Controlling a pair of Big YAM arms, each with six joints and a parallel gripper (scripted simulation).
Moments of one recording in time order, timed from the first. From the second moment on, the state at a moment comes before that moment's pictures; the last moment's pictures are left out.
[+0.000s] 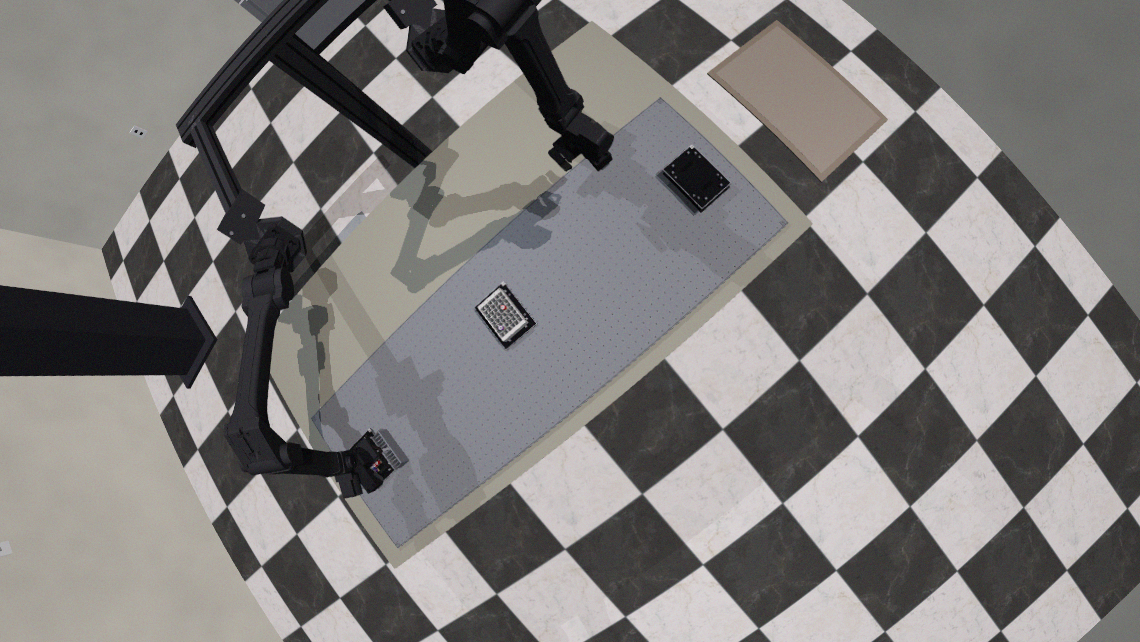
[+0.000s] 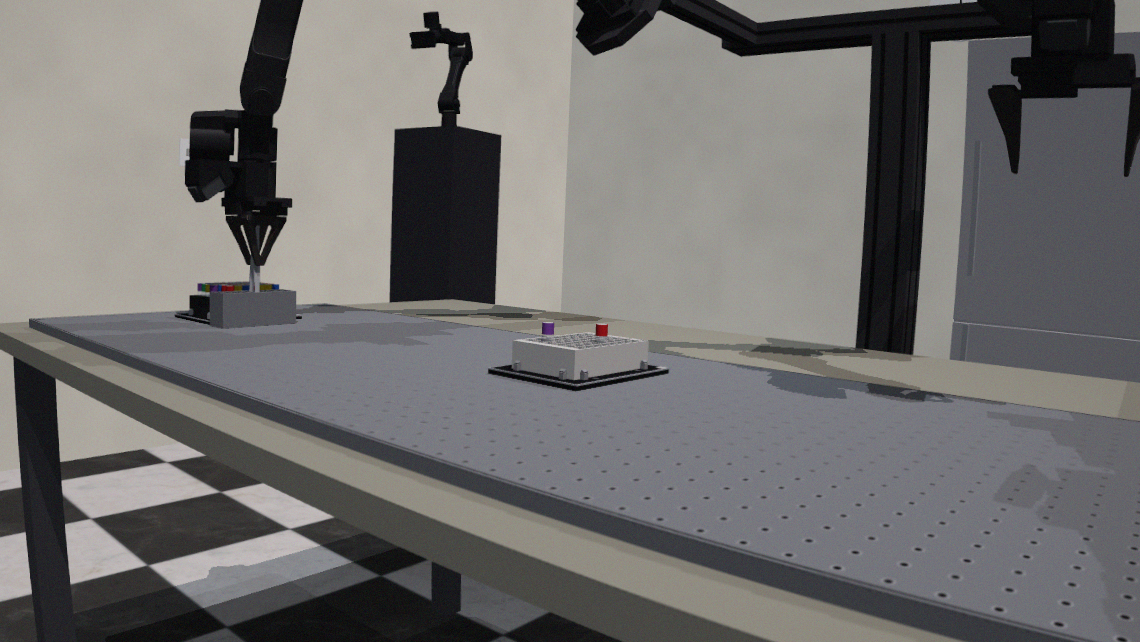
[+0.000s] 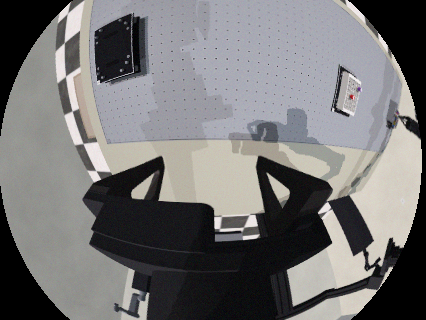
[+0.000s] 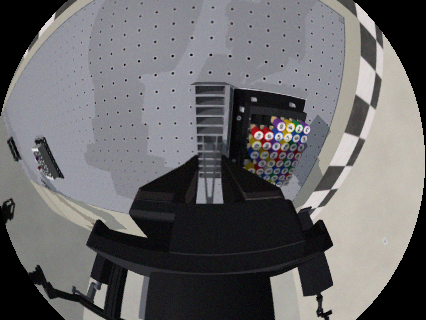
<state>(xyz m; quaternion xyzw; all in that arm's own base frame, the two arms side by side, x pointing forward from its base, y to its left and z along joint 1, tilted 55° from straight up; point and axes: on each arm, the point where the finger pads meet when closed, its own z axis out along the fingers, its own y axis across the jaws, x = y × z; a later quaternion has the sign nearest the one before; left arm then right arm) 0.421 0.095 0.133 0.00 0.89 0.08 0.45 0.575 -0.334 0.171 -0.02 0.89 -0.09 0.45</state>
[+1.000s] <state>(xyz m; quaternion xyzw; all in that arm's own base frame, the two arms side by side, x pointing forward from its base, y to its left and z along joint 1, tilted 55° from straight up) 0.421 0.095 0.133 0.00 0.89 0.08 0.45 0.575 -0.334 0.171 -0.02 0.89 -0.09 0.45</state>
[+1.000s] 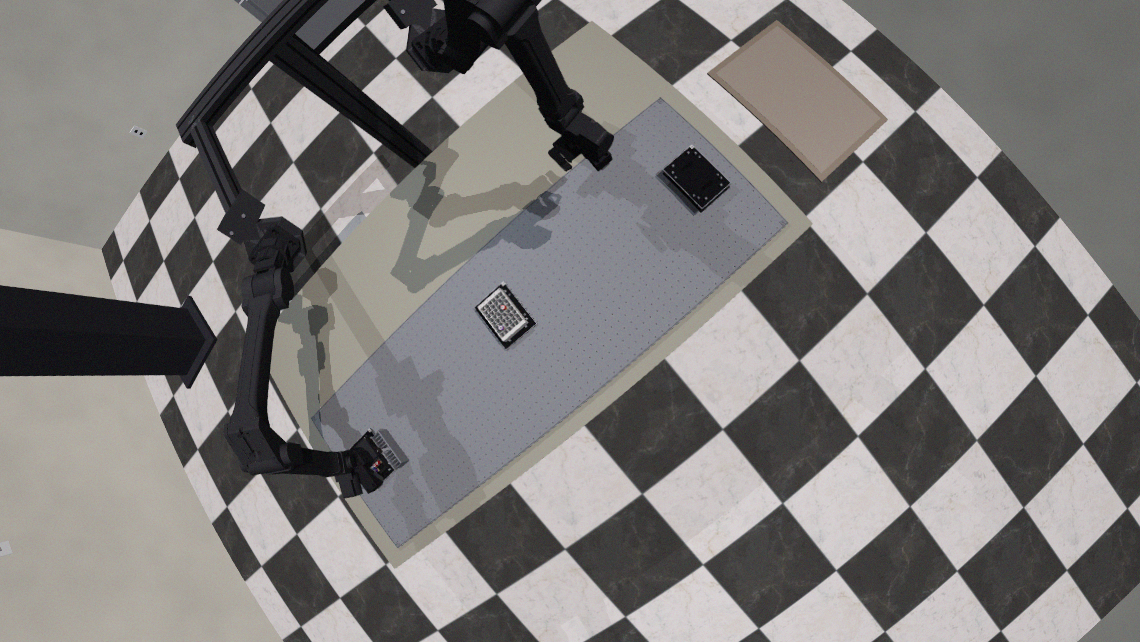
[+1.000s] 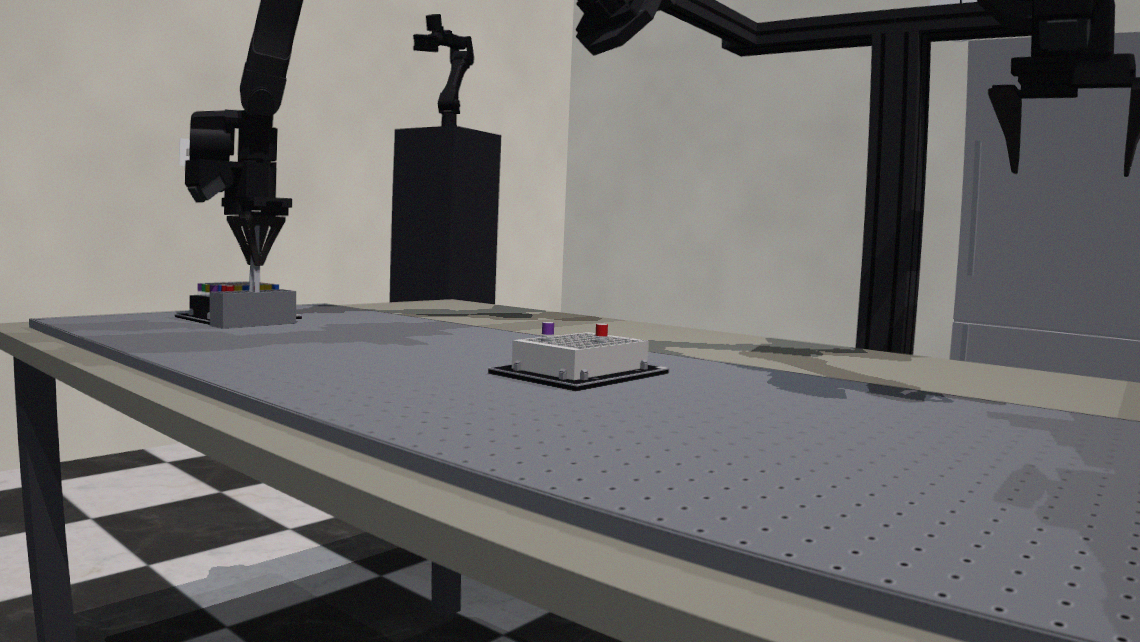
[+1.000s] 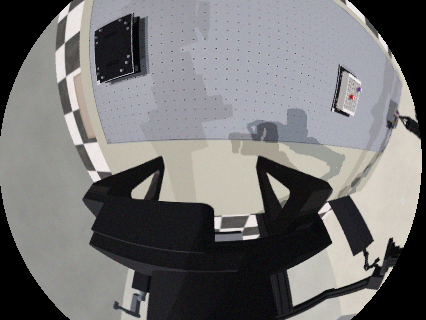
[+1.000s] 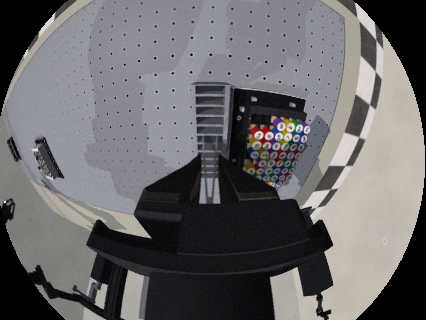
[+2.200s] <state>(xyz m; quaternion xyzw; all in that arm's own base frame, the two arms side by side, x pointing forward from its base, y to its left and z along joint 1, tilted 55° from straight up) 0.421 0.095 0.133 0.00 0.89 0.08 0.45 0.575 -0.334 0.171 -0.02 0.89 -0.09 0.45</state>
